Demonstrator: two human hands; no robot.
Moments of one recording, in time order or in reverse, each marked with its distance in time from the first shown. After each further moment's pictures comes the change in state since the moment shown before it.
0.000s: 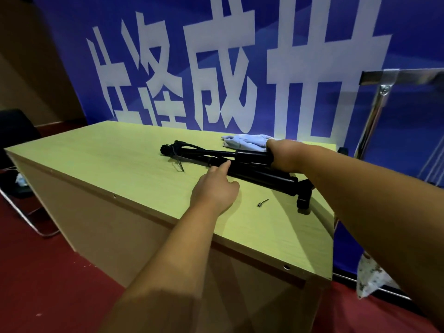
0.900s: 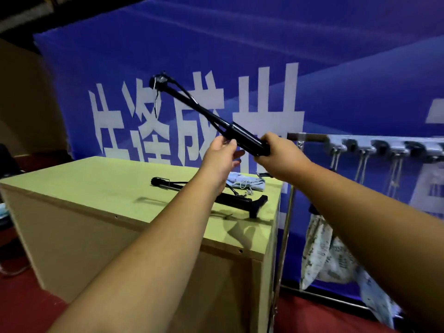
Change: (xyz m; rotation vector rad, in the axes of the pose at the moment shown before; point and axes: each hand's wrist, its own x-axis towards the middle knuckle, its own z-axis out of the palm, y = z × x) left_hand -0.094 0.176 -0.128 -1.232 -0.049 0.186; right_hand -0.220 0.002 -0.132 0.469 0.532 -0.006
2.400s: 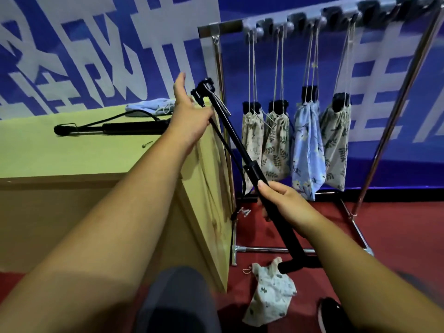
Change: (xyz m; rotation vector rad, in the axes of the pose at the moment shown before) left_hand -0.055 -0.134 0.110 0.425 -0.132 -0.047; right_hand -0.301 0.219 0.091 0.937 -0.134 0.625
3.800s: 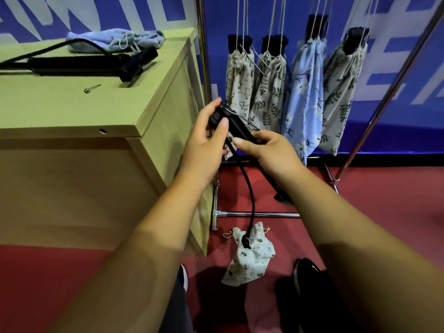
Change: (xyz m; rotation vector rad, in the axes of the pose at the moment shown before) left_hand -0.093 -0.143 0.084 -0.137 -0.085 0.044; right_hand 0.054 0.016 -0.005 0.016 0.166 -0.040
